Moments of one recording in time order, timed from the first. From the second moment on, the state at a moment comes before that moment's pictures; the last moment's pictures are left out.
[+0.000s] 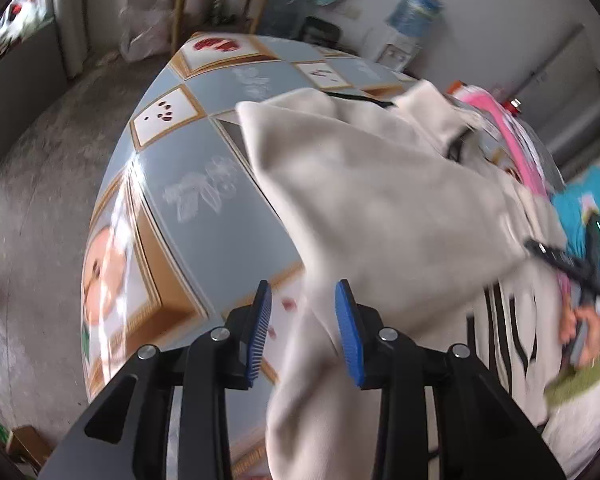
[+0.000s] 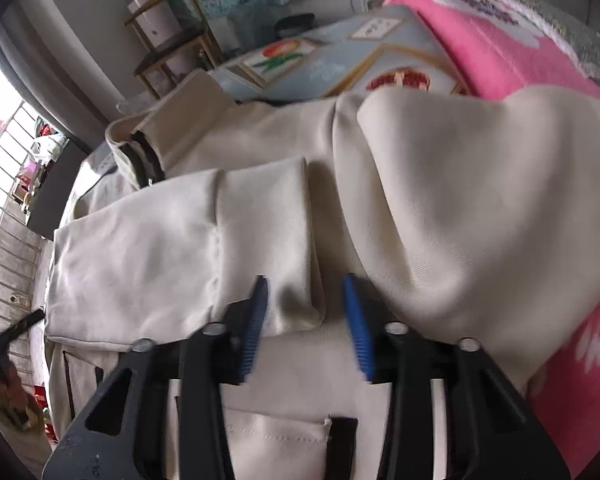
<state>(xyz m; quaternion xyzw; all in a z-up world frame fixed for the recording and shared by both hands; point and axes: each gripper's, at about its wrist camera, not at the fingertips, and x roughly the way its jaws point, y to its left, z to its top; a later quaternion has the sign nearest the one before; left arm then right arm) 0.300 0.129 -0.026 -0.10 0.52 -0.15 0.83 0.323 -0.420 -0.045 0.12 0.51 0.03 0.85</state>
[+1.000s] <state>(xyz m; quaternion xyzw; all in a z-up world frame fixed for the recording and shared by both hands) 0.249 0.086 -0.038 0.12 0.48 -0.08 0.87 0.302 -0.434 -0.048 0.16 0.49 0.03 0.86</state>
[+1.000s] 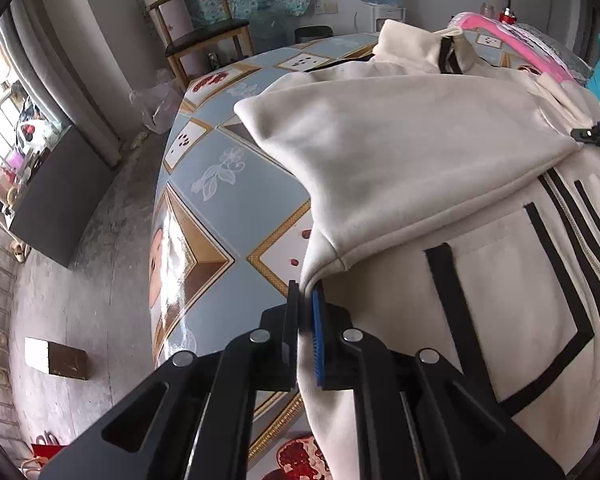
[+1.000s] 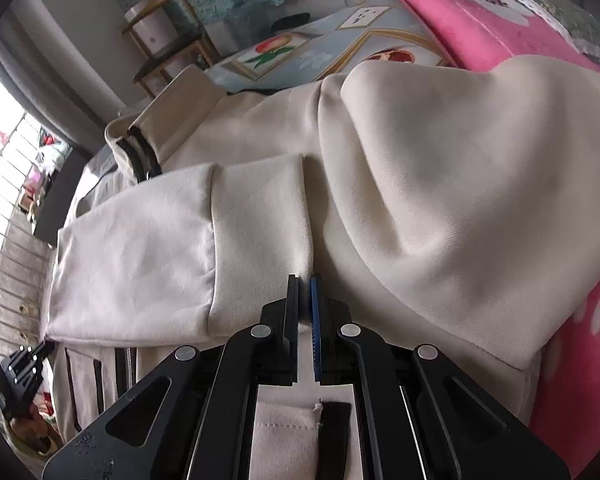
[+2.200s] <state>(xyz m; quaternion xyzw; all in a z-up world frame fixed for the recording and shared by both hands) 0.286 0.062 0.014 0.03 0.48 -0.11 0.87 0.307 -0.340 -0.052 -0.05 0.48 0.02 0.87</state>
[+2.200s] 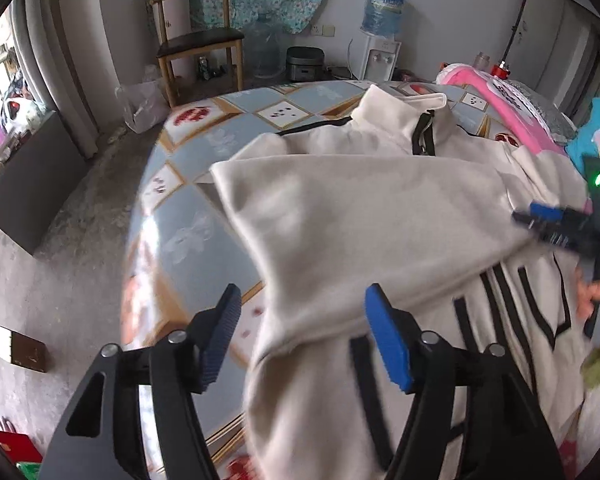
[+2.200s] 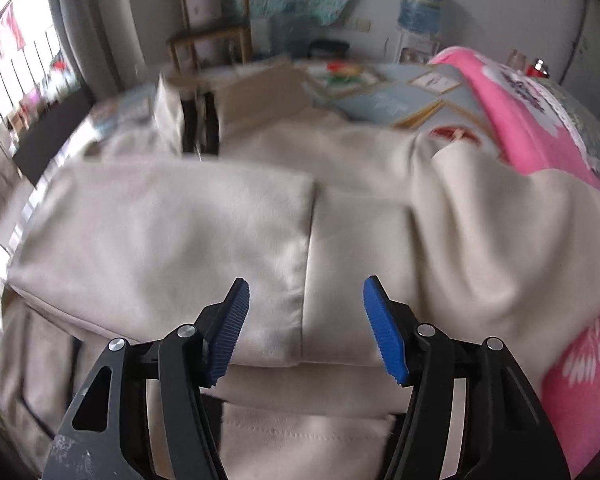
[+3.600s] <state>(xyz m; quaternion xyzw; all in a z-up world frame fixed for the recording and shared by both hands) 0.352 0.008 -0.042 0.02 0.53 -0.09 0.84 0.220 -0.765 0.018 0.44 0.36 -0.16 0.81</state>
